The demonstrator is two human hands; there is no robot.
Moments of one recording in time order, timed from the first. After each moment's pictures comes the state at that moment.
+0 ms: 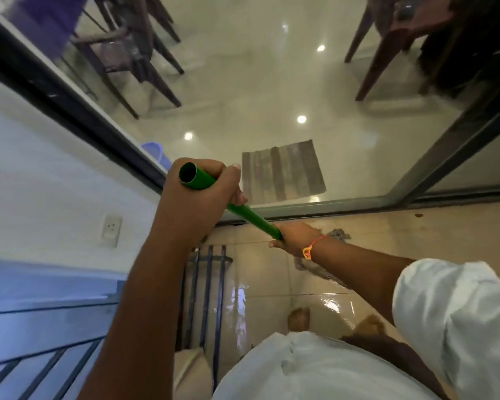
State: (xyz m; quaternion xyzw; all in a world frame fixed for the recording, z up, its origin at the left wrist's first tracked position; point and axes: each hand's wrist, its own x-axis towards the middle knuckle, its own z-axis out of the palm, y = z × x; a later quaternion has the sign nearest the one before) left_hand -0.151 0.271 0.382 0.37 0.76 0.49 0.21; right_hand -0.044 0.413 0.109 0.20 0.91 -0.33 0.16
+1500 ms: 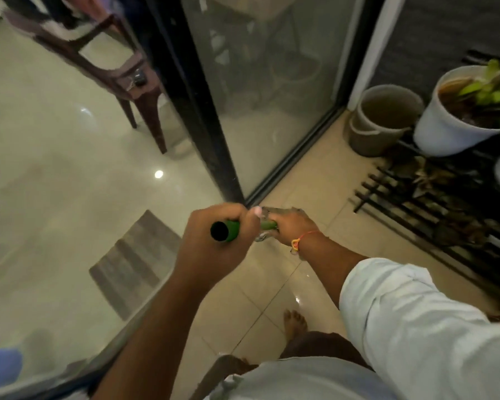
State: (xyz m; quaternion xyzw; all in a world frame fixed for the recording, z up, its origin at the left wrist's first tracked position) left_hand 0.193 0.572 0.320 0.75 0.50 0.33 0.29; right_hand 0.380 0.650 0.106 0.60 0.75 -0.28 0.02
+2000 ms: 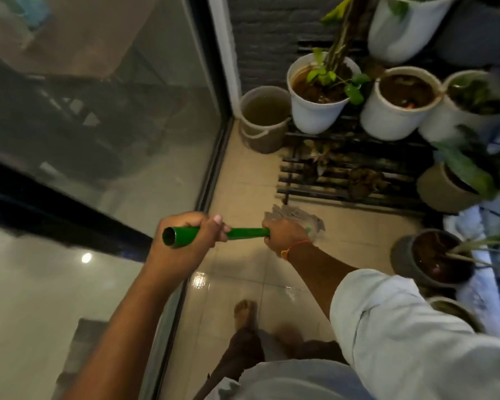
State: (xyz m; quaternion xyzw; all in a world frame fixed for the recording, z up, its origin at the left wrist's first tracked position) left_hand 0.320 0.694 0.299 0.76 0.35 0.20 0.51; right_hand 0.535 0.630 0.095 0.79 0.53 -0.29 -0.02
